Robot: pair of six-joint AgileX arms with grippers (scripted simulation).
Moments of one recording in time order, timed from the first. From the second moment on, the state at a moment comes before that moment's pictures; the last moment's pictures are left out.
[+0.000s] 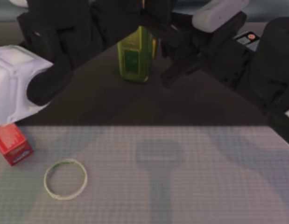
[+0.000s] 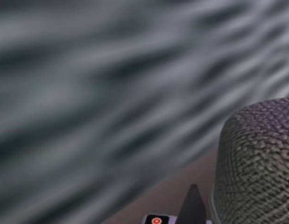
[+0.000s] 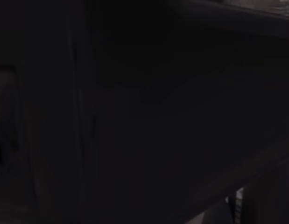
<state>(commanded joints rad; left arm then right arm) -0.61 1.51 1.02 0.47 0.21 0.06 0.63 1.52 0.82 0.75 -0.16 0.03</state>
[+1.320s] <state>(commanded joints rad) -0.61 1.51 1.02 0.47 0.21 0.06 0.63 1.52 0.82 0.75 -0.16 0.03</state>
